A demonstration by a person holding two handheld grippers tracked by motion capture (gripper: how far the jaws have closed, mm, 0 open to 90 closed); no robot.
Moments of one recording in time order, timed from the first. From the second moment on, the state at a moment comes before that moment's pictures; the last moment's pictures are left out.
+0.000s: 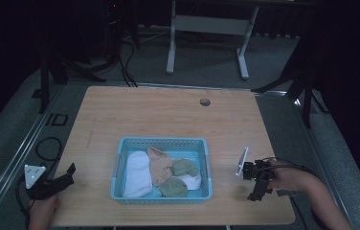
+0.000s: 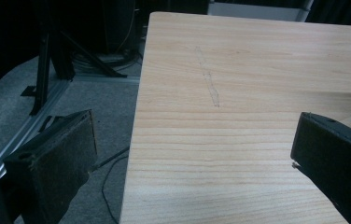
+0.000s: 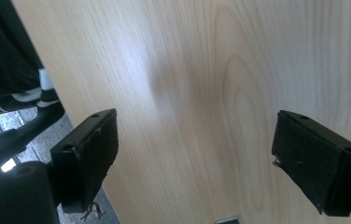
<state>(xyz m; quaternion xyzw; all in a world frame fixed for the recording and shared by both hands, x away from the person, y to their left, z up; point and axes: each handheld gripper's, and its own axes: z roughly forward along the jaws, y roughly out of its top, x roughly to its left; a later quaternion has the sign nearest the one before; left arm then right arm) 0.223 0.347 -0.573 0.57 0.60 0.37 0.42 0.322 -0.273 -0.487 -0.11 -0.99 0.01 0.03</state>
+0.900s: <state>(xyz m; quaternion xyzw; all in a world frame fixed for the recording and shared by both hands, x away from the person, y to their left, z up) 0.222 0.347 -0.573 0.57 0.60 0.37 0.42 0.325 -0.154 -0.440 0.00 -1.00 0.02 -0.01</state>
